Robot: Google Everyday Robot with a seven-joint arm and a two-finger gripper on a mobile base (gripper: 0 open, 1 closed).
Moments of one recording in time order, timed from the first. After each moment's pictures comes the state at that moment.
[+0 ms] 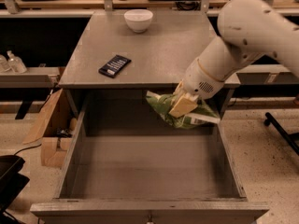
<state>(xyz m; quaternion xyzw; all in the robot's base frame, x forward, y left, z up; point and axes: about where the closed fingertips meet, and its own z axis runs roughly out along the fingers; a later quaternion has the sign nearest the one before) 0.518 -0.080 0.828 -0.62 0.74 0.18 0.17</state>
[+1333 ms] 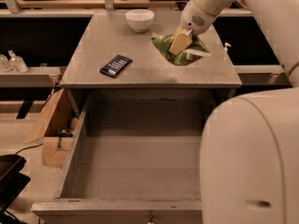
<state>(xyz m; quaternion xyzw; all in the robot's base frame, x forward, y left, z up) 0.693 -0.098 0.913 -0.59 0.77 0.10 0.22</state>
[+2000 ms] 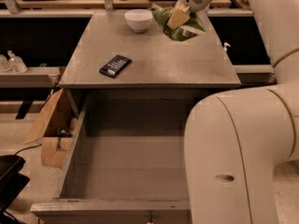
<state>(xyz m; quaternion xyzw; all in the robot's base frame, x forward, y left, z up) 0.751 -0.090 0.969 -0.57 0.76 0.05 0.31</state>
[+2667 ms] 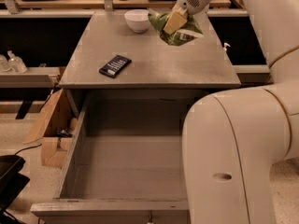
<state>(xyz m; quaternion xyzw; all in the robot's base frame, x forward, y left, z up) 0.753 -0.086 0.961 -0.57 0.76 0.06 0.30</state>
